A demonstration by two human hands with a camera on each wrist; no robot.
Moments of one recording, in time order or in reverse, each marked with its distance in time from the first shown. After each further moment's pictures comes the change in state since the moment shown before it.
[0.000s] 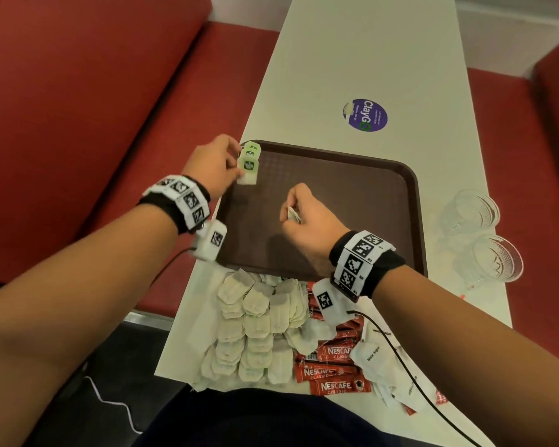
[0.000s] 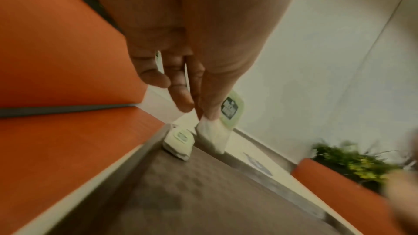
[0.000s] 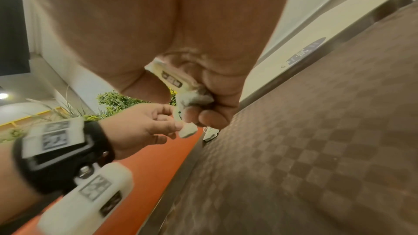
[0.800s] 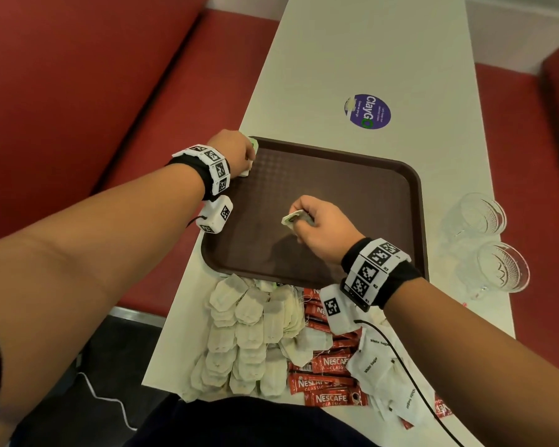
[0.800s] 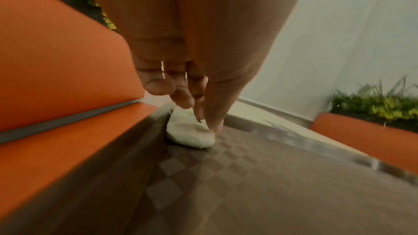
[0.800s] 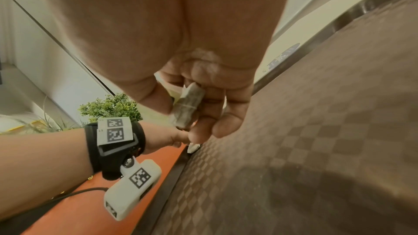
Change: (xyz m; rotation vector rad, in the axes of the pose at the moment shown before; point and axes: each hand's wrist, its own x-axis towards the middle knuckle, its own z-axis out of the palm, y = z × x) left_hand 0.082 0.006 0.035 0.497 -0.226 0.089; right_hand 0.004 0.027 -0.013 -0.067 0.036 0.059
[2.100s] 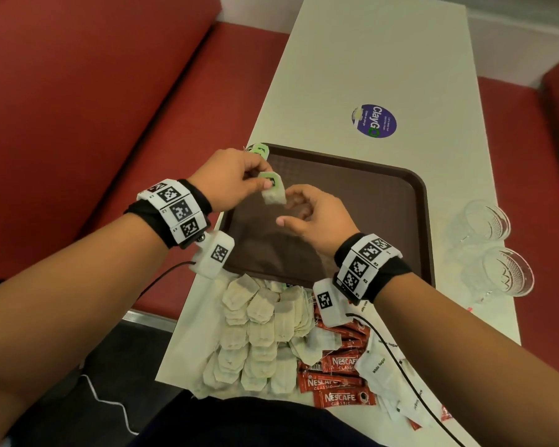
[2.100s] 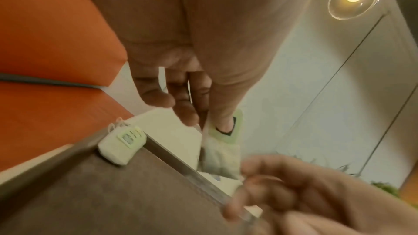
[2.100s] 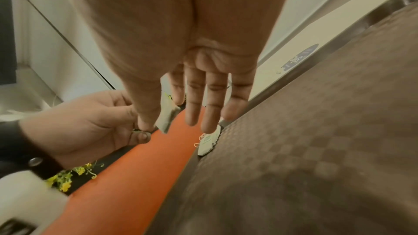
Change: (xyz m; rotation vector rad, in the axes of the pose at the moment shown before) left_hand -0.112 0.003 -0.029 -0.483 0.135 0.244; right_hand 0.011 -0.022 0.011 0.029 0.123 -0.052
